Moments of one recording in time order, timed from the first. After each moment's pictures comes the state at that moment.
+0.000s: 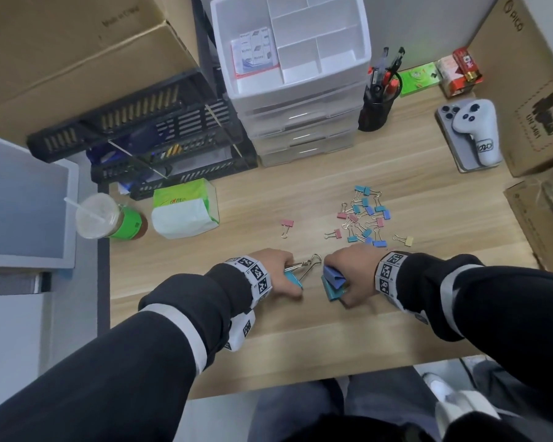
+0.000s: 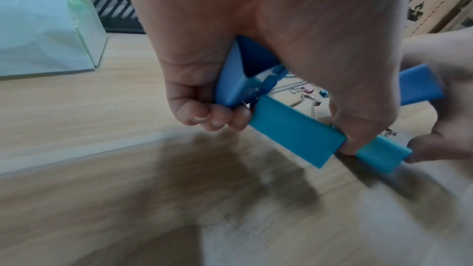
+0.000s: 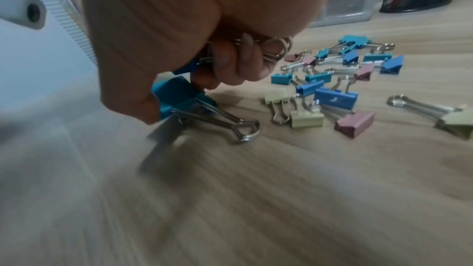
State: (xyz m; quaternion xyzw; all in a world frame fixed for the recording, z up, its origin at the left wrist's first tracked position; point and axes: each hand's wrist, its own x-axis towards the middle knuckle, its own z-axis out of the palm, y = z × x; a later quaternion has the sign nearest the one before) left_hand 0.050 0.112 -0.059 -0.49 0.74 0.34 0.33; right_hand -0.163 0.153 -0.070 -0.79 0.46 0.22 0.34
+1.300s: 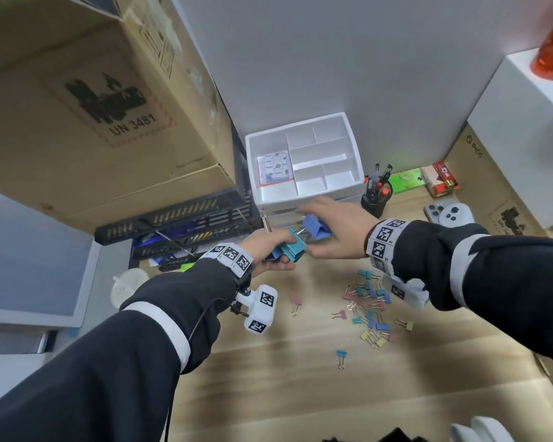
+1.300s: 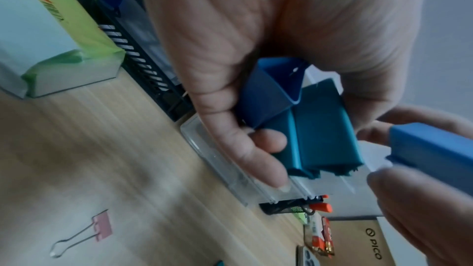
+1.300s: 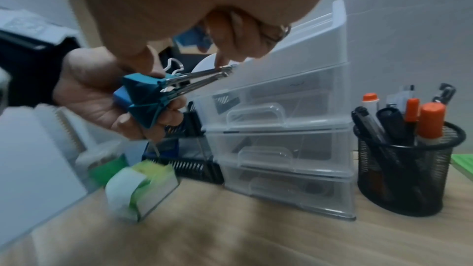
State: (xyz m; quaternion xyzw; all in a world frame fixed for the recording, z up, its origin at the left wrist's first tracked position) left_hand 0.026 -0.015 0.089 -0.62 0.37 0.68 -0.15; right_hand -0.181 -0.004 0.088 -0.83 0.50 -0.12 0.23
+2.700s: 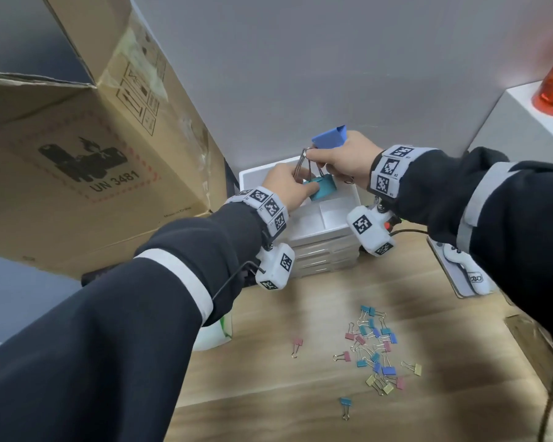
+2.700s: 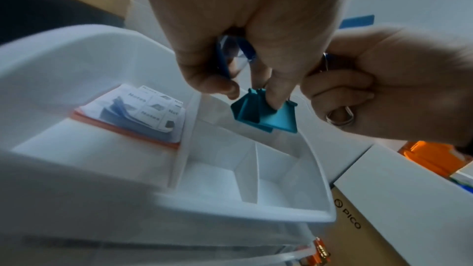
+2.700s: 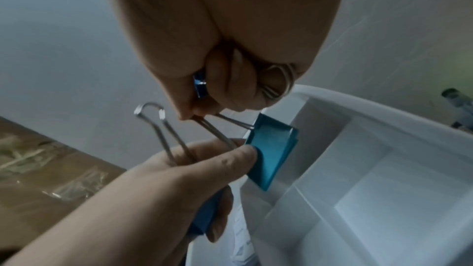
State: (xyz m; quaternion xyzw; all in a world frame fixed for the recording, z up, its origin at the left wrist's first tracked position) left_hand -0.065 -0.151 0.148 -0.61 0.68 0.36 -0.18; right_hand -0.215 -0.144 0.169 -0.47 0.60 -0.40 0.51
